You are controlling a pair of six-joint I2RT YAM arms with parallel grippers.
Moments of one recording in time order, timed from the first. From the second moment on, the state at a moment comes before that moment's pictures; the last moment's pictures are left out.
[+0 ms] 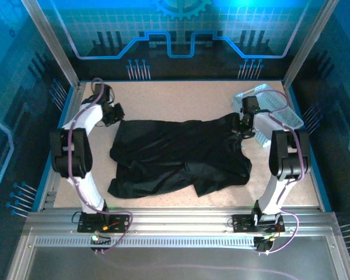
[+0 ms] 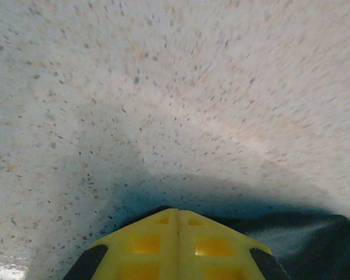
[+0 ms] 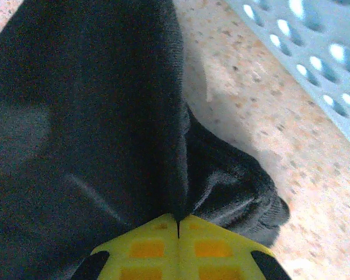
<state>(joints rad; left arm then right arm) 0.11 1.84 1.38 -0.58 0.18 -0.51 0.03 1.80 1.19 -0.56 -0.05 0.36</state>
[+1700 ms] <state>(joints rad) 0.32 1.31 0.66 -0.28 0.22 -0.87 0.35 2.02 1.46 -0.67 0.04 0.36</state>
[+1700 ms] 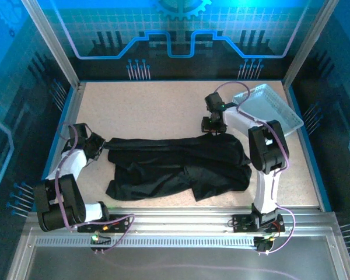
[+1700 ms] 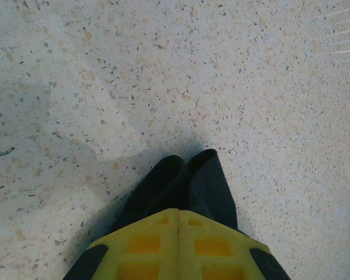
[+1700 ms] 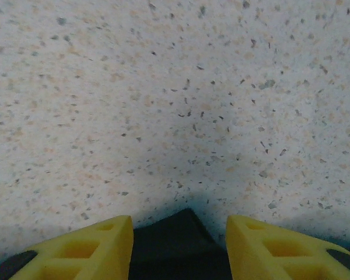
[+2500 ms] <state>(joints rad) 0.32 1.31 0.67 -0.28 0.22 -0.87 0.35 2.01 1.46 -0.68 0.06 0.36</state>
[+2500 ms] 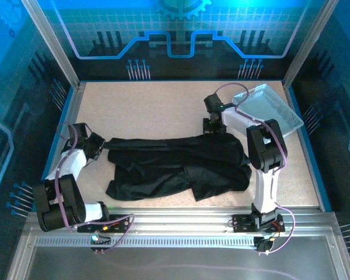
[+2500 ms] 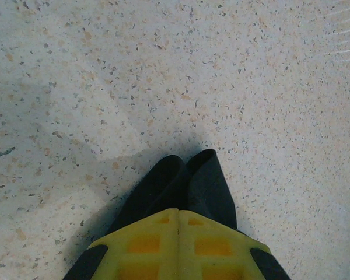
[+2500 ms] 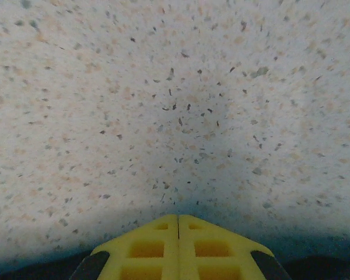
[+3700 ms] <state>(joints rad) 0.33 1.13 0.57 -0.26 0.20 -0.85 0.56 1.37 1.04 -0.71 0.25 0.37</state>
